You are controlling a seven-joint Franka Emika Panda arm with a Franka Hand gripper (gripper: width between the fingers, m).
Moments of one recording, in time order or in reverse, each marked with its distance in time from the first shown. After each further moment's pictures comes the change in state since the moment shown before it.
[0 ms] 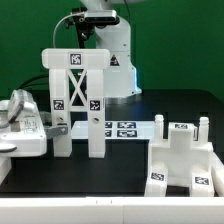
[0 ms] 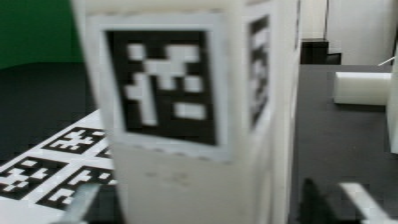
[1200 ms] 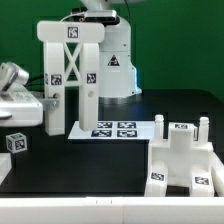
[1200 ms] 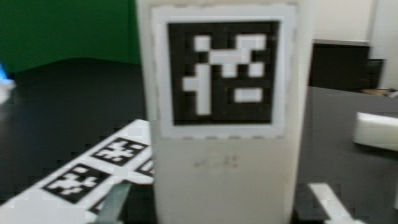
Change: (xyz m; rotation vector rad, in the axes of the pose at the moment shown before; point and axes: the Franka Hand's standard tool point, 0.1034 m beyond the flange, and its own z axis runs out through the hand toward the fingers) arm -0.058 0.002 -0.023 -0.195 0.051 -0.068
